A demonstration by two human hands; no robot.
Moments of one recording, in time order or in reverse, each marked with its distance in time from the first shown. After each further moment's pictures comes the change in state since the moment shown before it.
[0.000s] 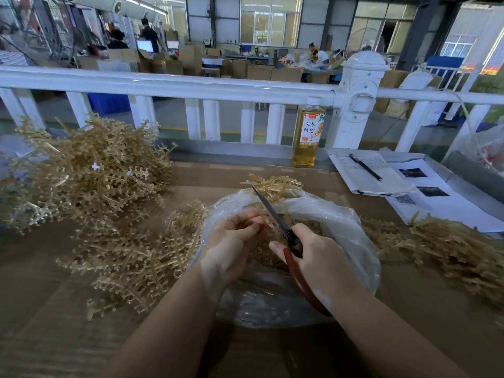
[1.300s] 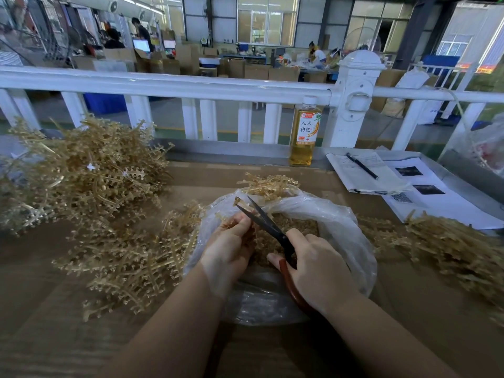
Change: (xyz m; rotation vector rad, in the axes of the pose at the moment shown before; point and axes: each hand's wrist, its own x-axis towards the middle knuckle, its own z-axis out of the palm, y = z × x) left_hand 0.011 -0.007 0.007 -0.191 0.175 -0.136; right_hand -0.010 0.014 0.011 -0.174 -0.001 -0.051
